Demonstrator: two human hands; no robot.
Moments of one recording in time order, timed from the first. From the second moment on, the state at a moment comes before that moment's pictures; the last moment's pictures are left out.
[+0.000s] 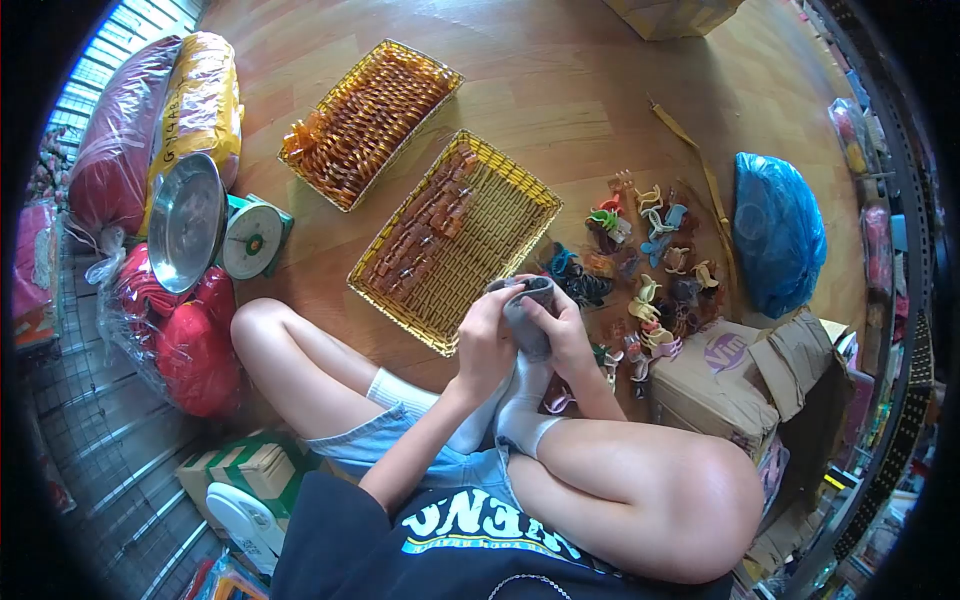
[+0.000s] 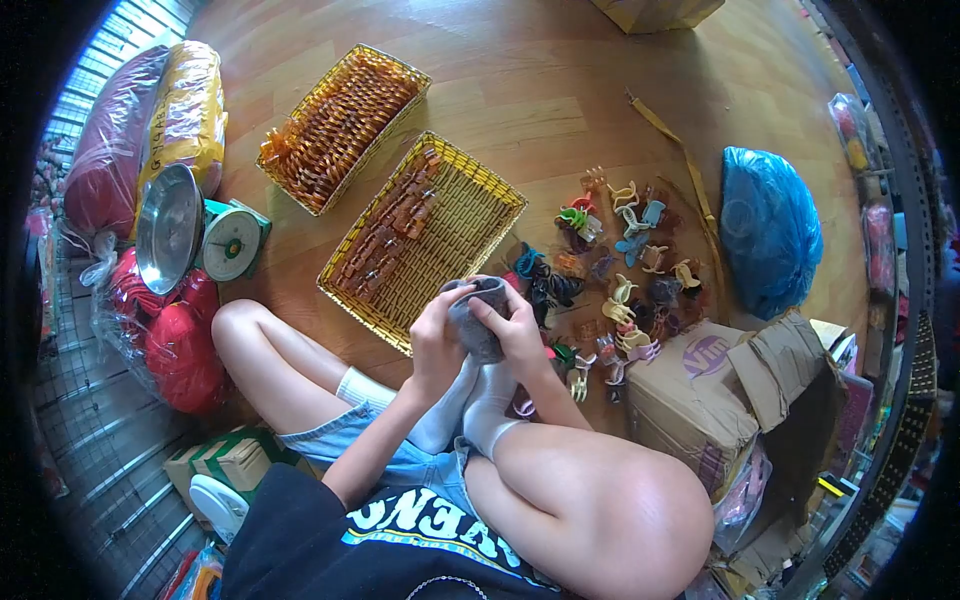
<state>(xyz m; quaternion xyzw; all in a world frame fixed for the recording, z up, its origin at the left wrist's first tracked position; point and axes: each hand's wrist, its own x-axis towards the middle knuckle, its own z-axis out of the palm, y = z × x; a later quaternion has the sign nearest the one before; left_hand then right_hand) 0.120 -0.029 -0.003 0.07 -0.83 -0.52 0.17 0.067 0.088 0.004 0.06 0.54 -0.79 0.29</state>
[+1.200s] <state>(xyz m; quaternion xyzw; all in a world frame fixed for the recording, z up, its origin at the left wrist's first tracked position) 0.032 -0.054 -0.083 0.20 -0.79 -0.57 0.09 -0.115 0.011 -0.089 -0.35 0.90 -0.26 0.10</state>
